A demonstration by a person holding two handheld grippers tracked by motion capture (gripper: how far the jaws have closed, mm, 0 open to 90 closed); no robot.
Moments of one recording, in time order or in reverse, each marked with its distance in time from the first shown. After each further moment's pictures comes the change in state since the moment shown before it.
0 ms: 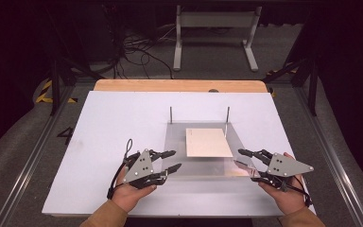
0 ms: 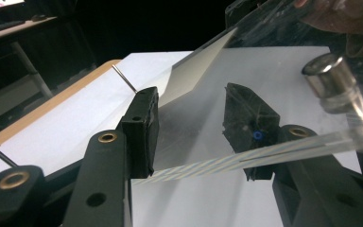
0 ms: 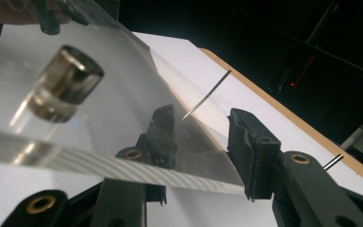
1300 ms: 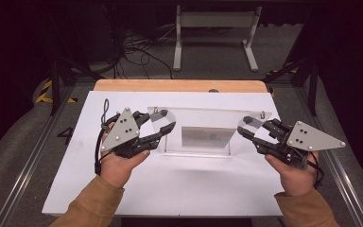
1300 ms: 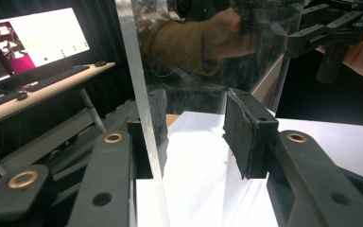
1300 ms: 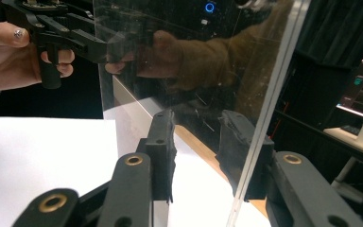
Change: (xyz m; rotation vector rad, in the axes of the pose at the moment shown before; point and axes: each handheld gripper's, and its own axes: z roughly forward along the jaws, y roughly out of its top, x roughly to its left) left arm 0.035 0.117 -0.043 -0.101 0.159 0.017; right arm -0.029 0.111 -0.015 -0.220 -0.072 0.032
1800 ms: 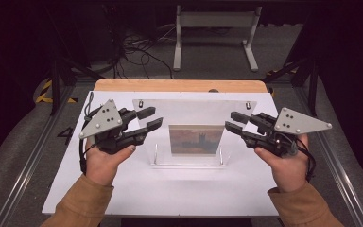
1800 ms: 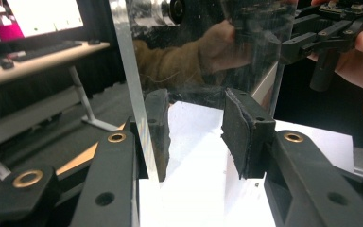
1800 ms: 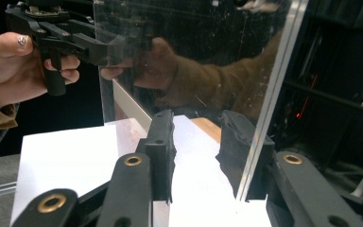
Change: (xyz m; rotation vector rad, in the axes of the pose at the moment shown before) left arm 0.026 0.001 -0.016 0.048 -0.028 -0.154; right arm -0.002 0.018 0.031 0.067 0.060 0.155
